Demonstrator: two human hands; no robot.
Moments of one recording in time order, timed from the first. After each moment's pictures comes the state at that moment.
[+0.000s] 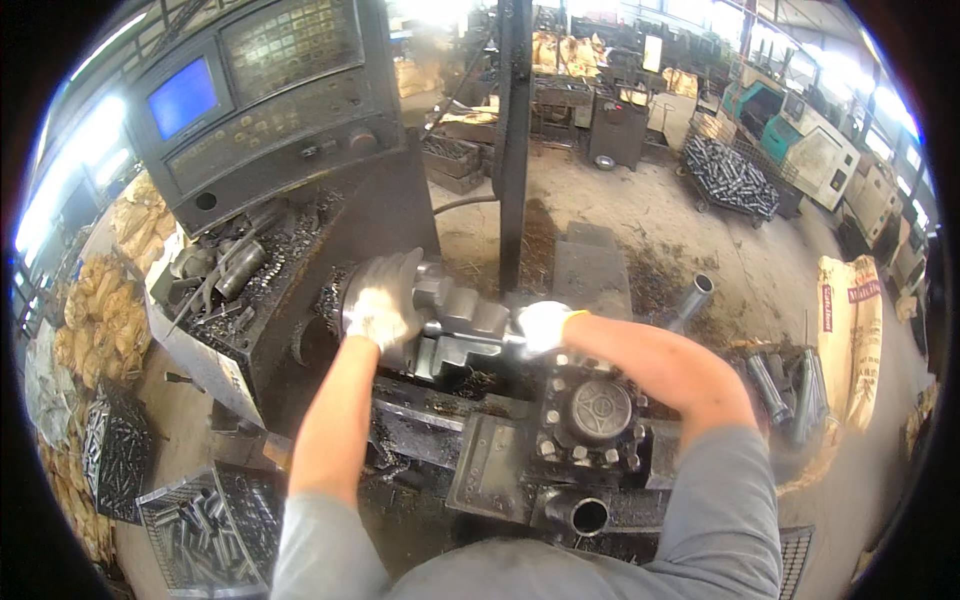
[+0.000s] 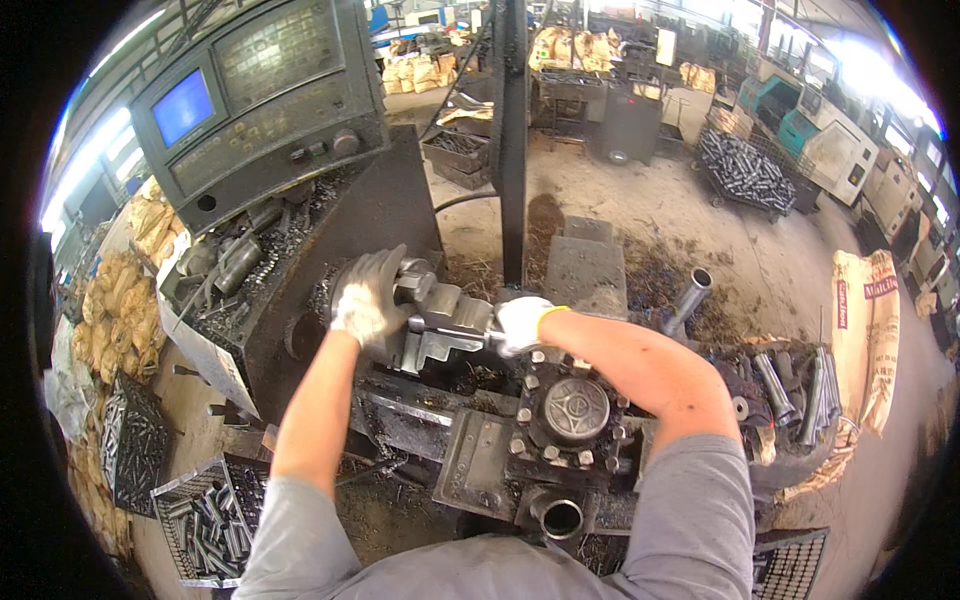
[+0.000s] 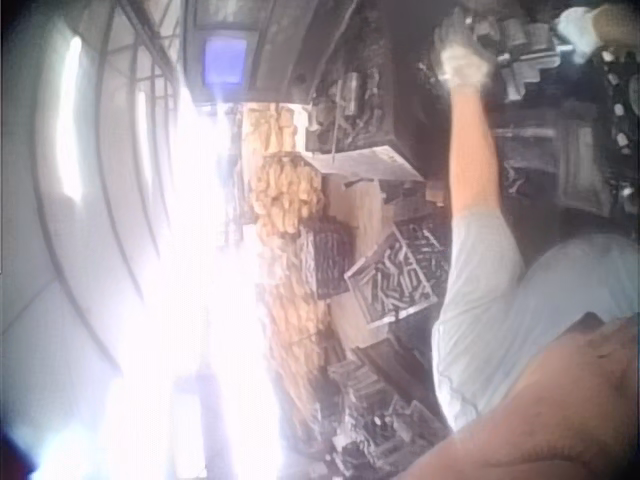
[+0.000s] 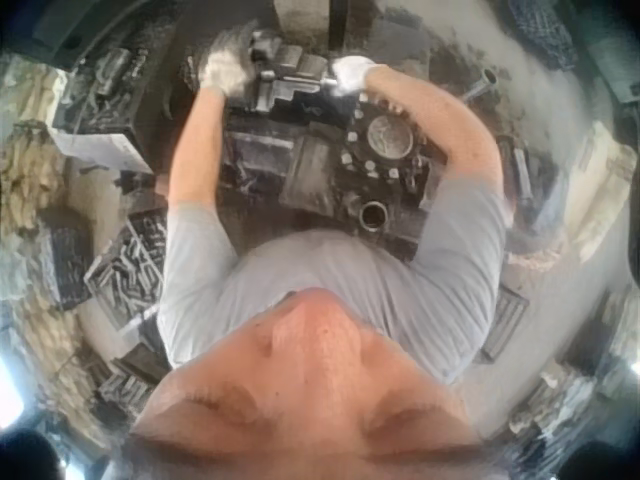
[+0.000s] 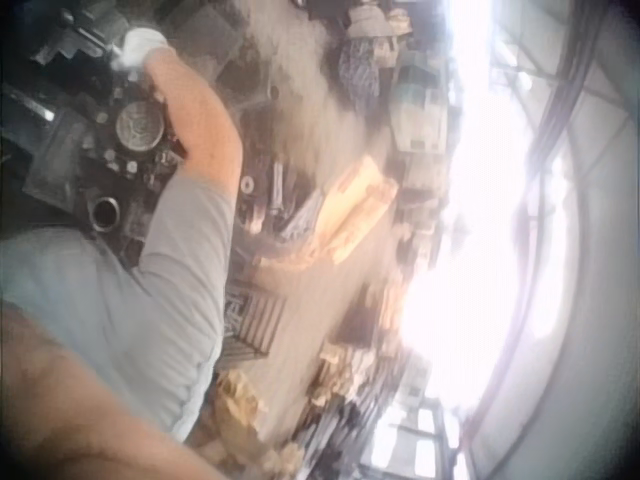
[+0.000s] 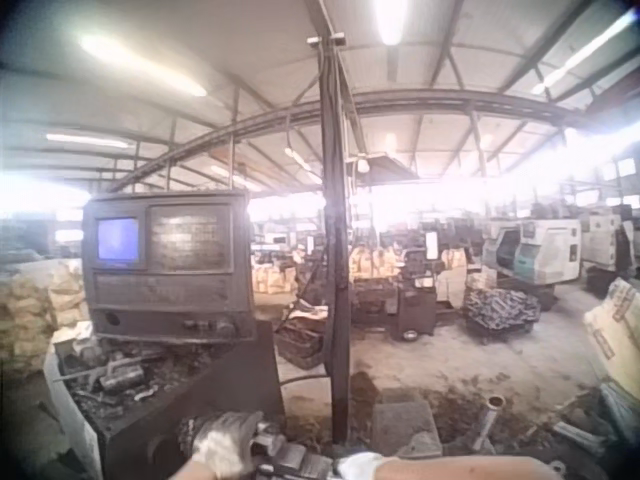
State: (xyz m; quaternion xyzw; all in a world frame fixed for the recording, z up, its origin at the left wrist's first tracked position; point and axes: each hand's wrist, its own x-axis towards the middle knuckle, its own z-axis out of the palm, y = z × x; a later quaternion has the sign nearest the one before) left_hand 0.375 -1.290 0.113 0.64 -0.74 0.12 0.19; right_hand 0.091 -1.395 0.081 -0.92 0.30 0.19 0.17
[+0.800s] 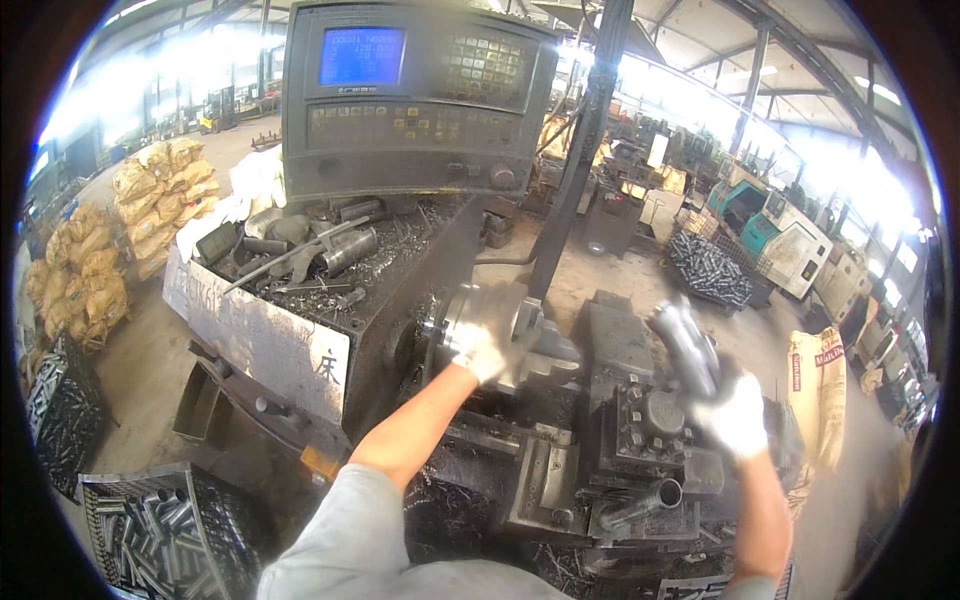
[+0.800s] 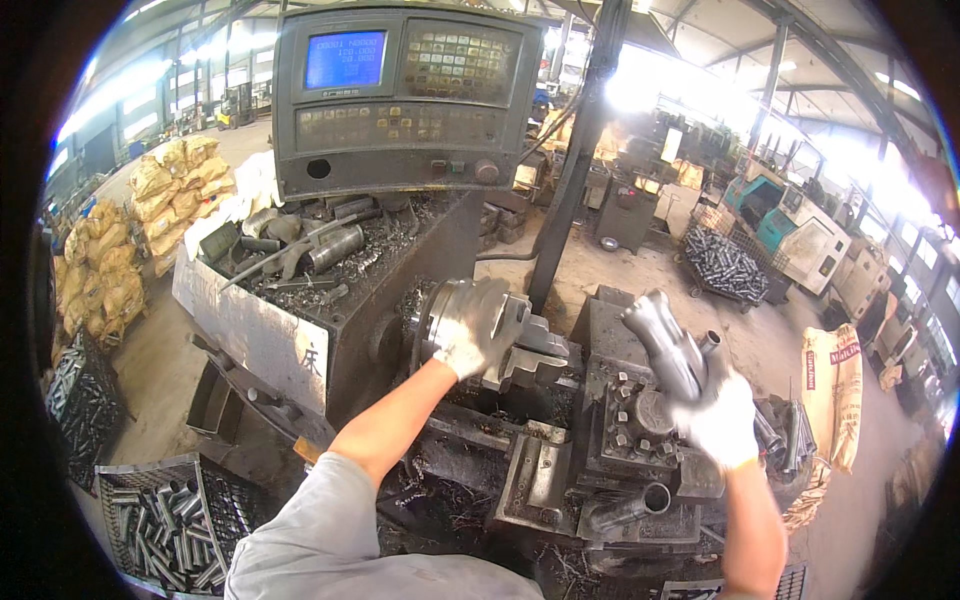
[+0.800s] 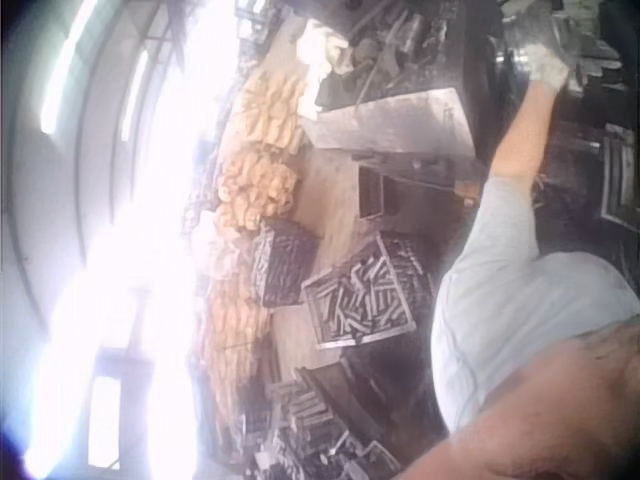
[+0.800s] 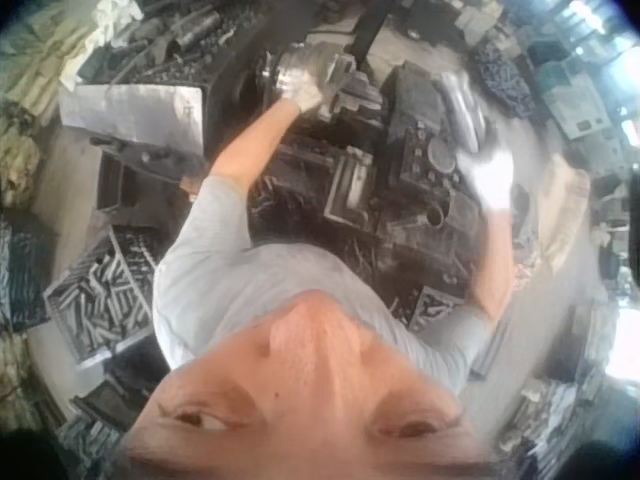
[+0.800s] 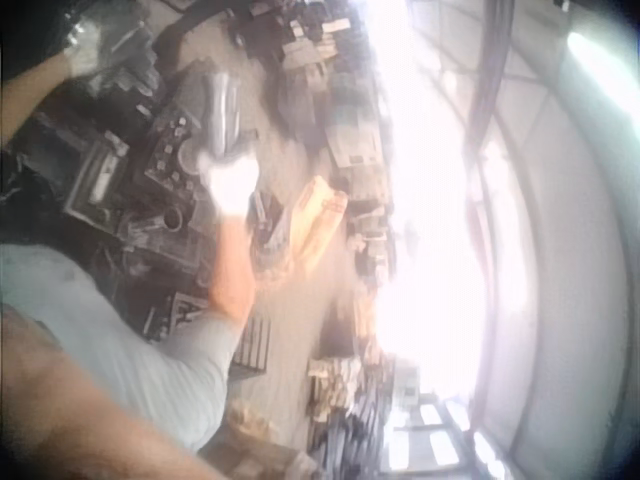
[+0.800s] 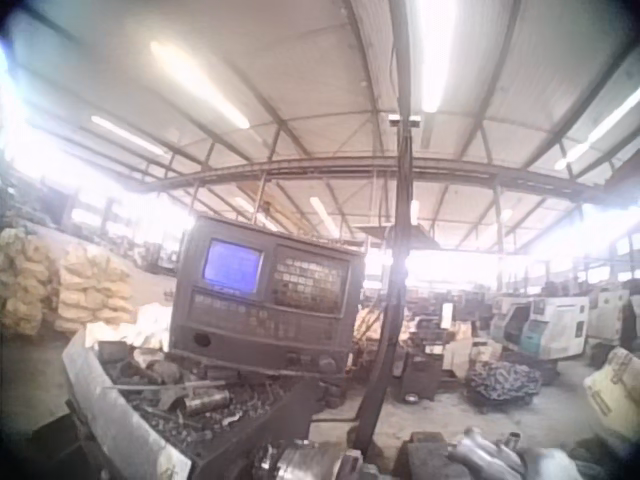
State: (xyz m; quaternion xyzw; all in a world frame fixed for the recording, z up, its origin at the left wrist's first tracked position) left_hand 0.390 -1.247 0.065 0.49 -0.72 -0.02 0.49; right_hand 0.052 -1.116 0.219 -0.69 0.66 -0.30 -0.01
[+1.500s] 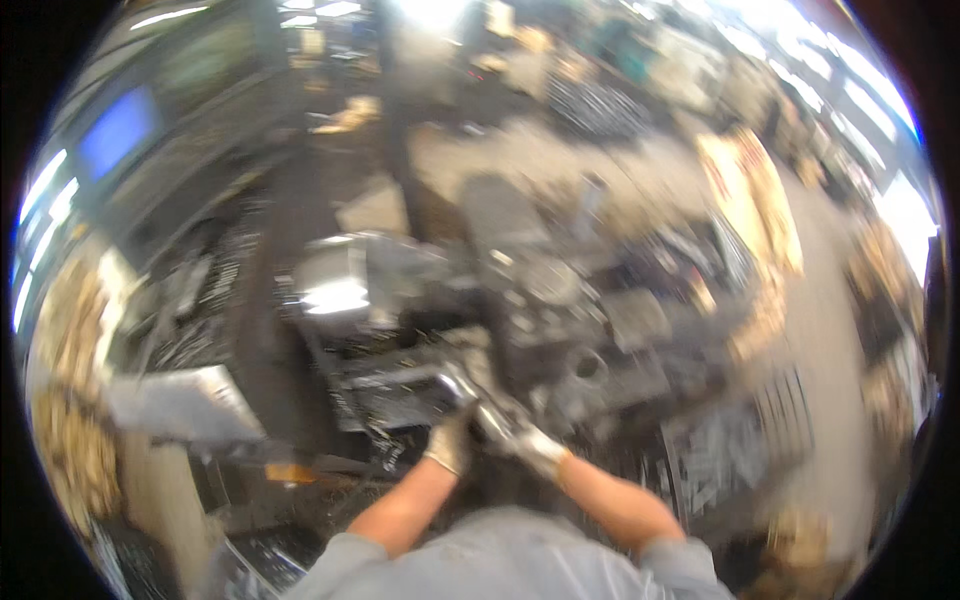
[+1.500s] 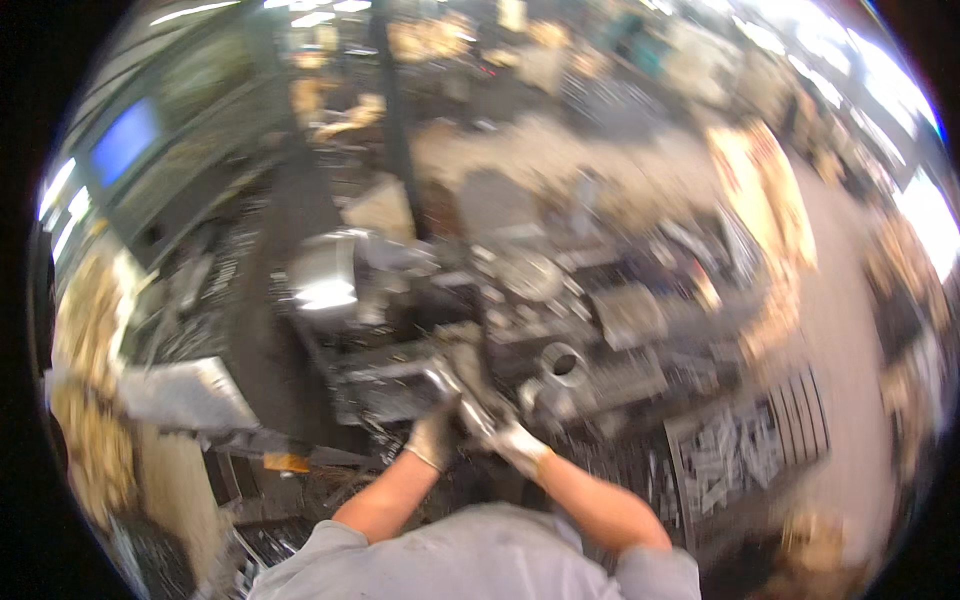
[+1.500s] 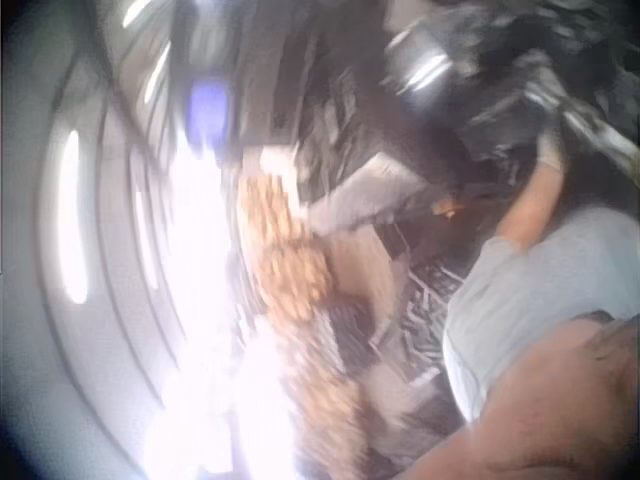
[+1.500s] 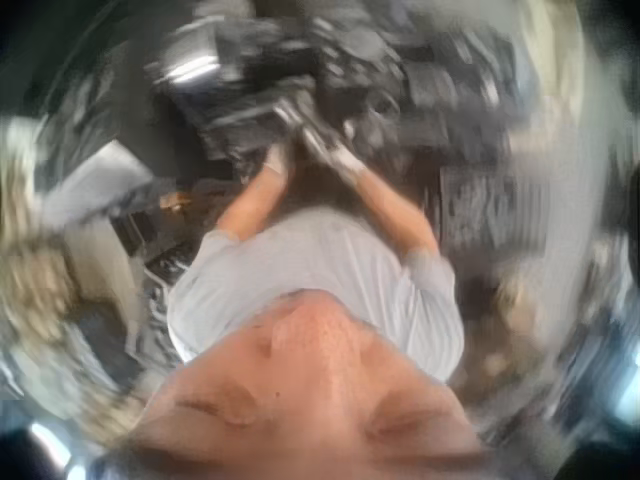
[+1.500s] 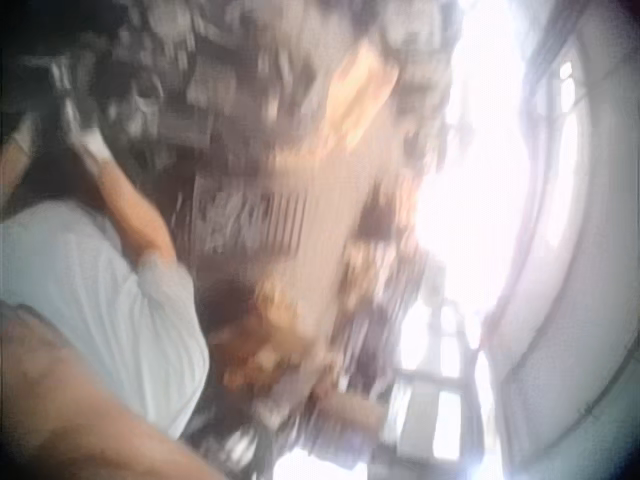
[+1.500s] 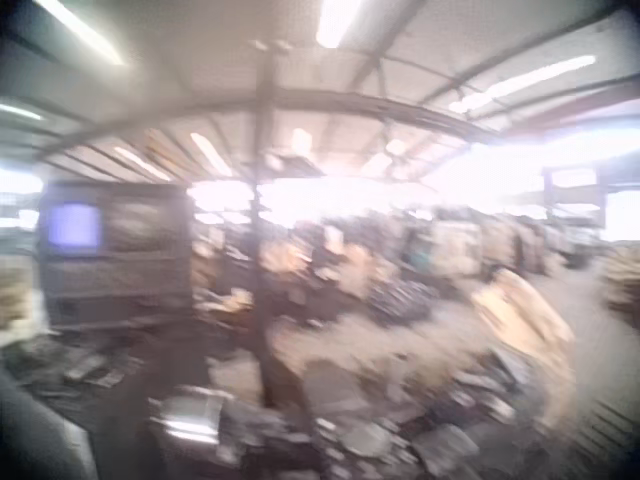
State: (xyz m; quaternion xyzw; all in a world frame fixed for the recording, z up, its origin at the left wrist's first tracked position) left_hand 0.271 -1.061 -0.120 0.39 -0.12 -0.82 0.40; right_hand 0.100 -1.017 -0.133 -0.31 0.44 -0.42 0.73
